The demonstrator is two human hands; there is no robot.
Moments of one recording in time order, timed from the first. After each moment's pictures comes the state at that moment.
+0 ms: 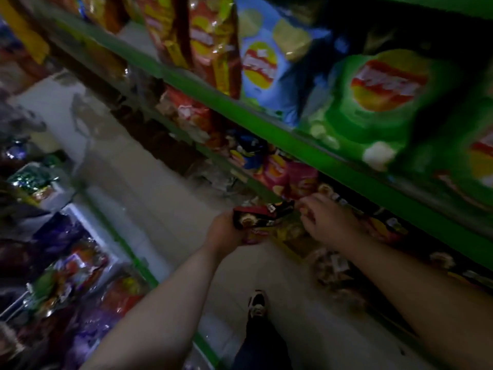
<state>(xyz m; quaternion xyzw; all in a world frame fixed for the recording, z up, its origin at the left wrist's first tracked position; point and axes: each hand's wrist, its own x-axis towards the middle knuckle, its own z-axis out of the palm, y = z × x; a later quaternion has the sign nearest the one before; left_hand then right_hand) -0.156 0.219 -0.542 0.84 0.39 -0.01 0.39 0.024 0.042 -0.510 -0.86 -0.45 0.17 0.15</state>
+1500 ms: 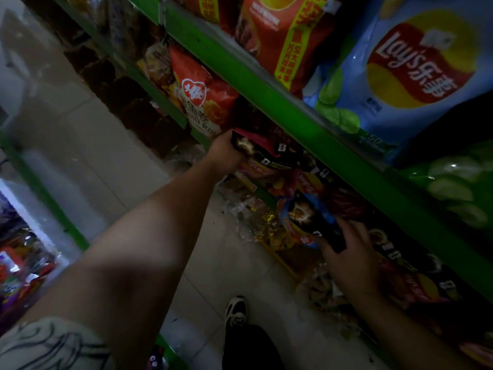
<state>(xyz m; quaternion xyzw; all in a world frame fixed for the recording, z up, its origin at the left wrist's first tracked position) -0.022 0.457 -0.597 0.72 0.33 0.09 0.61 0.018 0.142 -0.570 -0.93 -0.24 0.12 0.26</state>
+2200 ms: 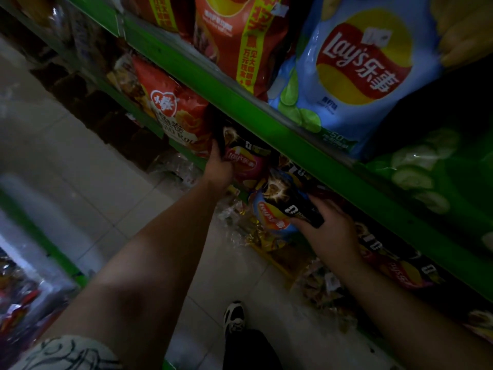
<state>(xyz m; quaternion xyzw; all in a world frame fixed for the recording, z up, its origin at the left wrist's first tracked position) 0.005 0.423 -0.623 0.60 0.40 0.11 0.69 0.046 0.165 -0.563 -0.91 -0.27 0.13 0.30</state>
